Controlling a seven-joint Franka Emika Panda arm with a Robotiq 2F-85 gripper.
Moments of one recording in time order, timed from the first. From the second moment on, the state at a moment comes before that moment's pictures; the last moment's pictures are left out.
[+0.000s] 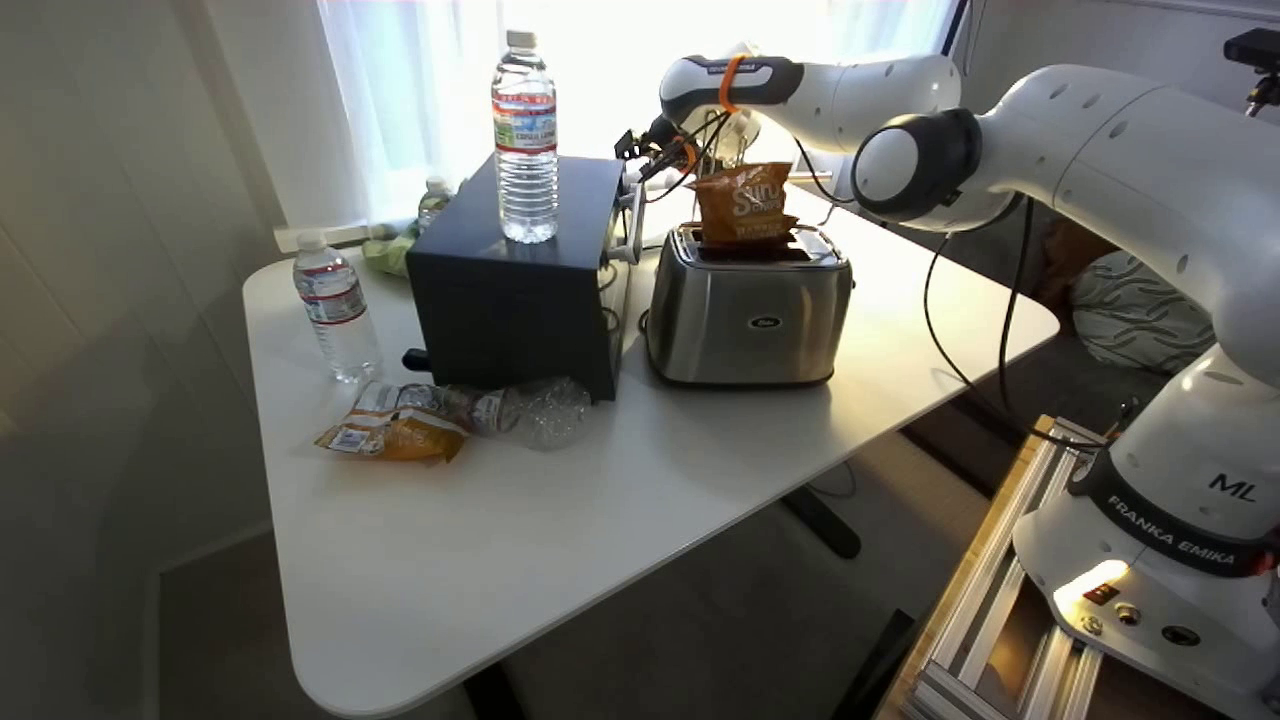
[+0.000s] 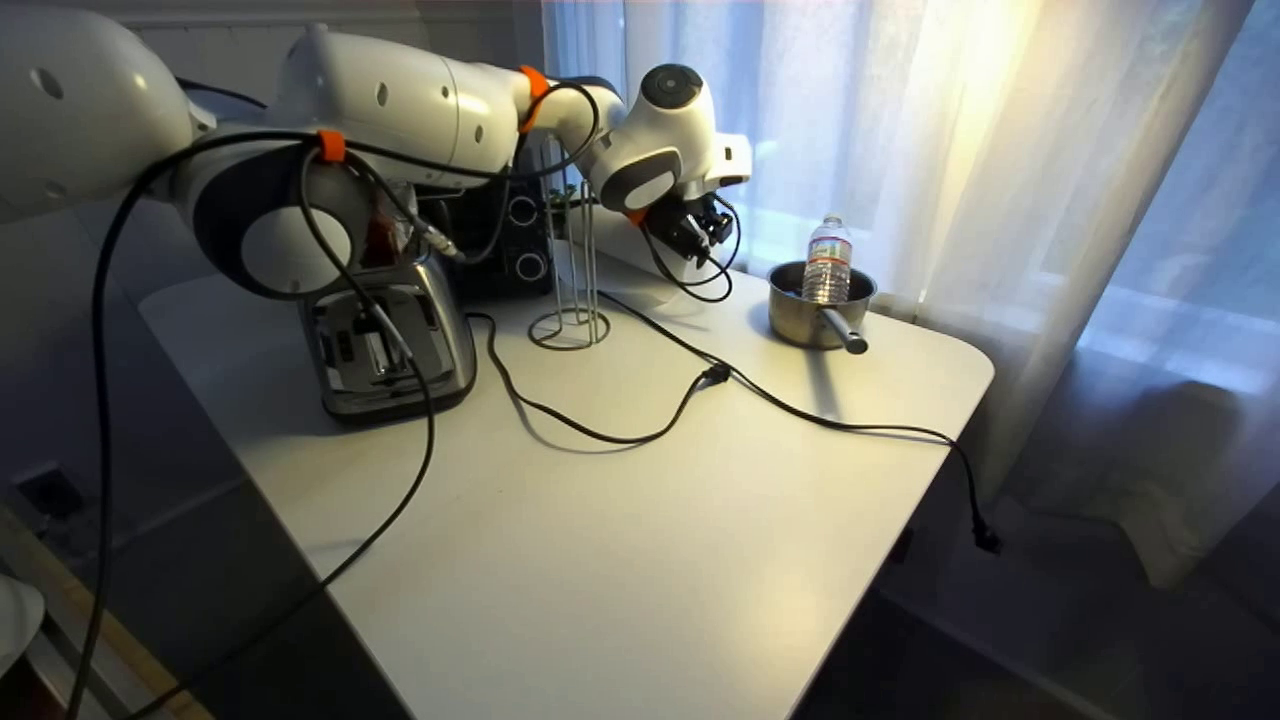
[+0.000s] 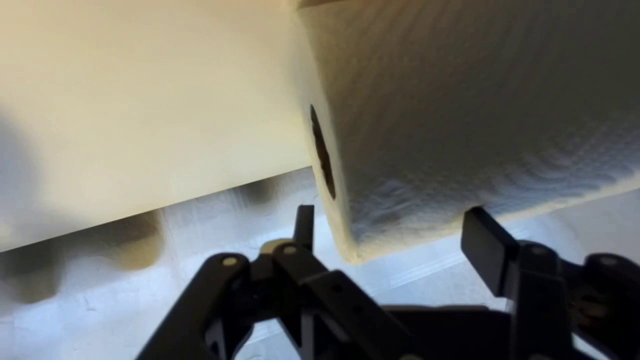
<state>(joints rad) -0.35 1.43 0.23 -0.44 0.31 2.52 -0.30</state>
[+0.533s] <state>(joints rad) -0.34 1.40 0.13 -0.44 0.24 2.36 -0.21</state>
